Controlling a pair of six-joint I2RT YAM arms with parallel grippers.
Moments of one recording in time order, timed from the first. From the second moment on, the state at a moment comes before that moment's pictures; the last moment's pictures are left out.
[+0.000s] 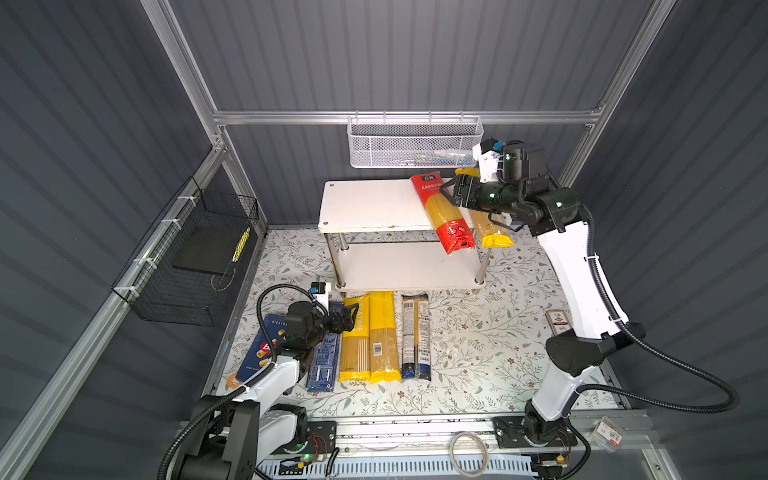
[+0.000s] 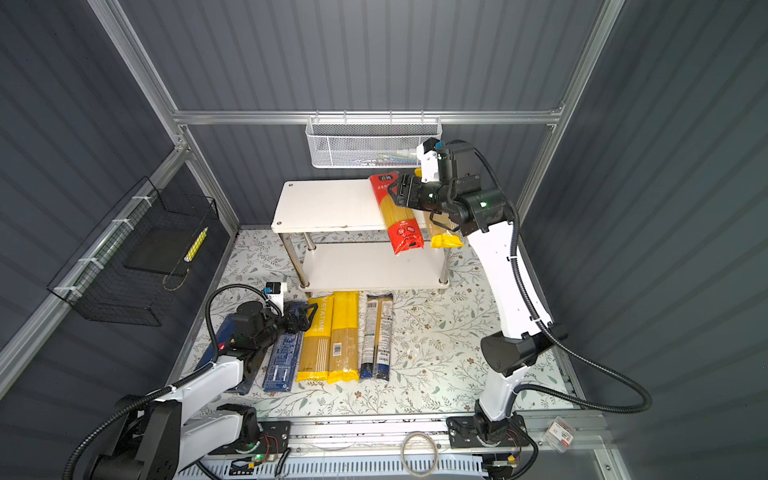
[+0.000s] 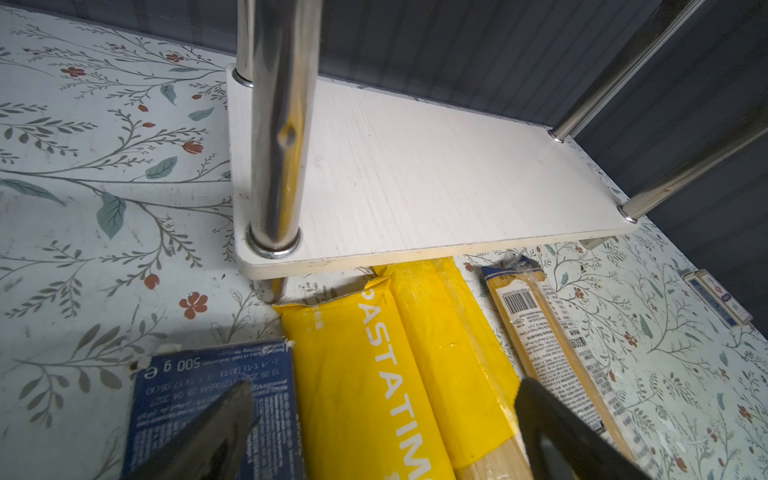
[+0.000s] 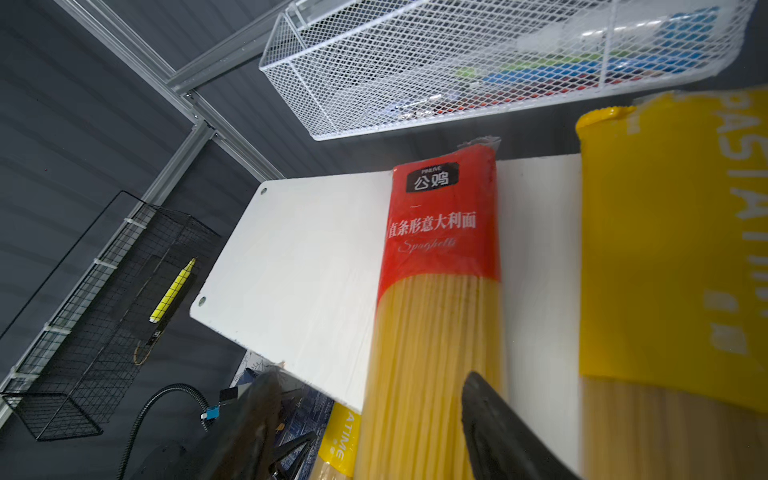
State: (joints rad) left arm -0.20 1.13 0.32 0.41 0.34 -0.23; right arm 0.41 1.78 2.37 -1.01 -0.26 0.39
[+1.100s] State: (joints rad) left arm -0.20 1.13 0.32 0.41 0.34 -0.23; right arm 0.54 1.61 2.16 -1.36 -0.11 0.15
